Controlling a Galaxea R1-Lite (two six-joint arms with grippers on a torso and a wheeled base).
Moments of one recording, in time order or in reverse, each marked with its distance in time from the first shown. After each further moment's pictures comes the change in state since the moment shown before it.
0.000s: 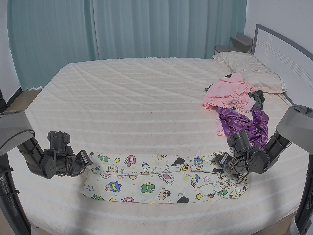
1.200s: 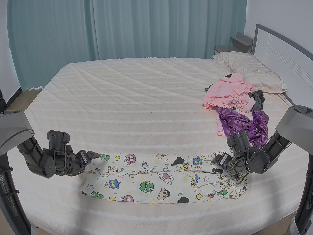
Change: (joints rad) left arm 0.001 -0.004 -0.008 0.005 -0.003 0.032; right arm 0.002 0.001 0.001 0.000 0.000 0.003
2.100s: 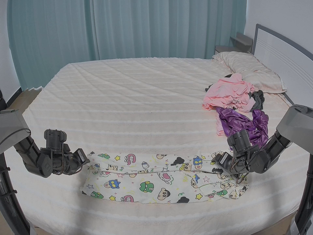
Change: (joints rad) left arm 0.018 -0.027 0.015 0.001 0.003 0.001; right arm 0.000 -0.006 -0.001 0.000 -0.002 0.000
